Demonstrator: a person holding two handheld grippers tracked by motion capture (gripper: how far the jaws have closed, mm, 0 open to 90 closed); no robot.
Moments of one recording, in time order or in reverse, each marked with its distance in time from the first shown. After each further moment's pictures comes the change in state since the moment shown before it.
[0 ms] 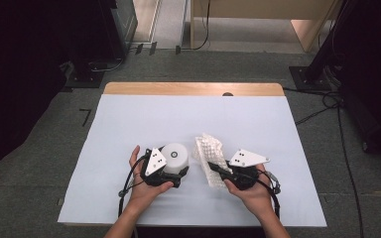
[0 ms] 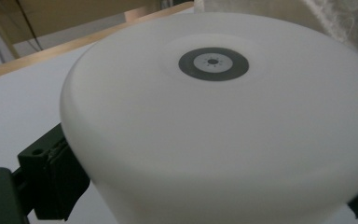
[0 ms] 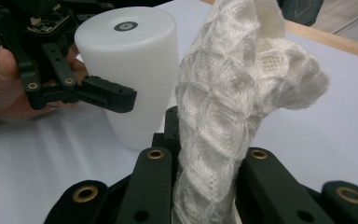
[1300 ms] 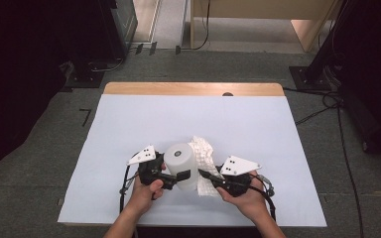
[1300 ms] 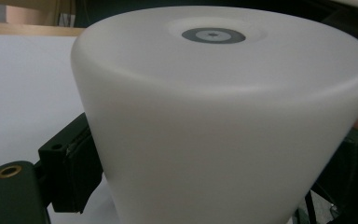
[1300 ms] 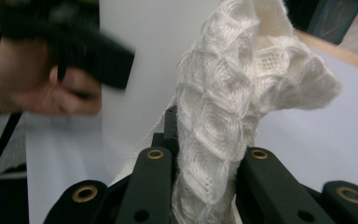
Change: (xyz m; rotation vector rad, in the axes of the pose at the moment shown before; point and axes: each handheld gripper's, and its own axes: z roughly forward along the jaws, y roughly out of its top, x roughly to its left) left arm 0.019 0.007 -0.011 -0.148 -0.485 -0.328; right arm 0.025 0.004 0.008 -0.005 0.085 -0.097
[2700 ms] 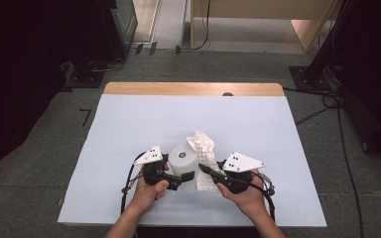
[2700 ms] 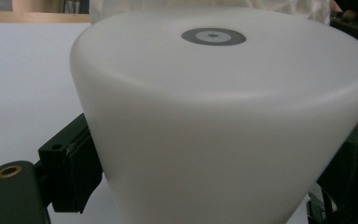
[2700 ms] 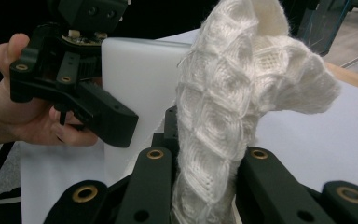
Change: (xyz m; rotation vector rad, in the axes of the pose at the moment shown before) left arm -0.005 -0.002 0.013 0.068 0.036 0.037; right arm -0.003 0.008 -0.004 -0.079 -0.028 0.043
